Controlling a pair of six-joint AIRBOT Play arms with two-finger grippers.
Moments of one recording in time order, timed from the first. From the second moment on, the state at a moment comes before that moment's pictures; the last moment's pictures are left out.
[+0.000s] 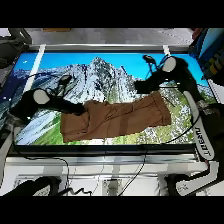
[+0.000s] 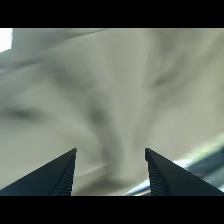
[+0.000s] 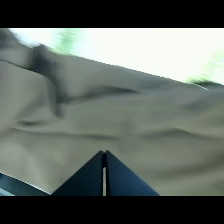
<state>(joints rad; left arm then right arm) -0.17 -1.19 1.09 1.24 -1.08 -1.36 0.16 -1.66 1.76 -1.24 1.41 1.51</state>
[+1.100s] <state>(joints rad) 0.24 -1.52 0.92 0.78 -1.17 -0.97 0.10 -1.60 1.76 -1.24 1.38 1.40</state>
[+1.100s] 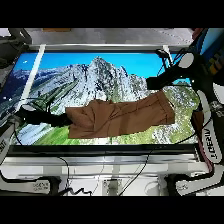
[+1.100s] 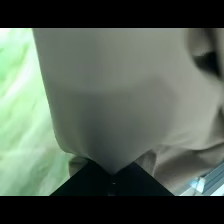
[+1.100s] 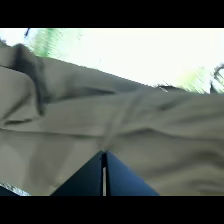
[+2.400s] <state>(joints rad) -0.11 -1.09 1.40 1.45 -1.45 -1.35 0.24 -1.61 1.64 -1.12 1.20 1.40</state>
